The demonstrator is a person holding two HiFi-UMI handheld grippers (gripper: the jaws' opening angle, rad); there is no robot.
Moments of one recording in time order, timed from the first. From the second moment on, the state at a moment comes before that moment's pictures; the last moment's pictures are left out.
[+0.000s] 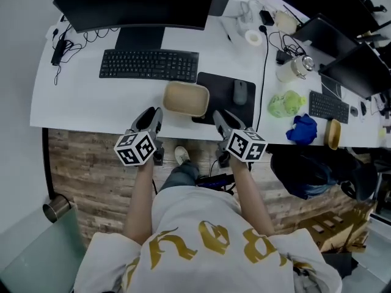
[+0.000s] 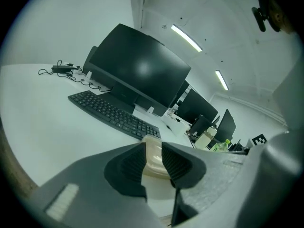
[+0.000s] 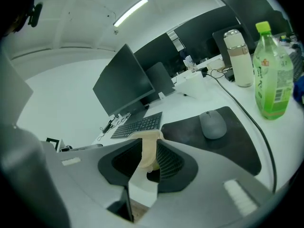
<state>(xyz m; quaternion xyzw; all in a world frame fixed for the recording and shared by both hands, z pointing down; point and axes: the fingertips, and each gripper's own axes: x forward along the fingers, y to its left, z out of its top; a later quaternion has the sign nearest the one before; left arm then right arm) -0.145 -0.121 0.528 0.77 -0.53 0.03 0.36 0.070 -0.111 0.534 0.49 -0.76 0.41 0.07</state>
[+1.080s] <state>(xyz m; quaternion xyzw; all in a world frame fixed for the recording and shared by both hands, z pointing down) -0.143 -0.161 0.571 0.76 -0.51 0.04 0.40 0.055 -0.158 0.571 0.41 -0.76 0.49 0.09</state>
